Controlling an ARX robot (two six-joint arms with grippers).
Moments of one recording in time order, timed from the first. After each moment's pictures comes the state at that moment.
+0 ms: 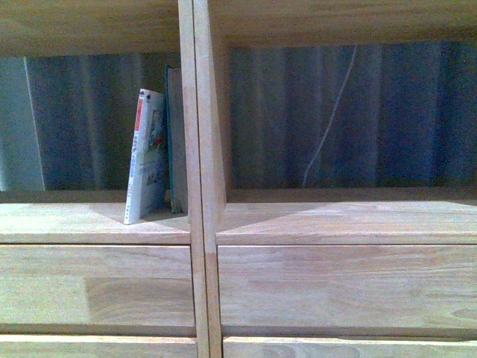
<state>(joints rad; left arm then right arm) 0.00 0.08 0.10 -0.02 0.00 0.01 0.00 0.01 0.01 0.00 0.00 0.00</state>
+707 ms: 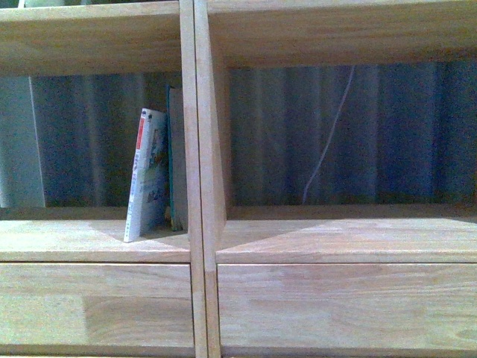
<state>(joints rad) 0.00 0.01 0.01 0.00 0.00 0.00 0.00 0.01 0.01 0.00 0.00 0.00</state>
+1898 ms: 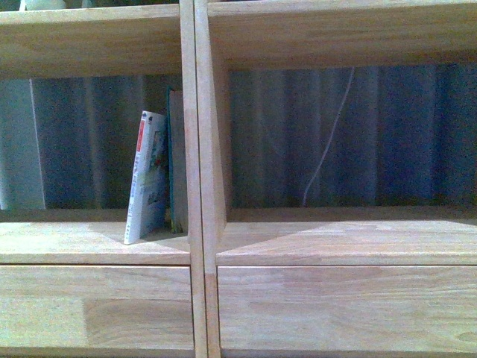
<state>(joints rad) 0.00 0.01 0.01 0.00 0.00 0.00 0.00 0.01 0.01 0.00 0.00 0.00</state>
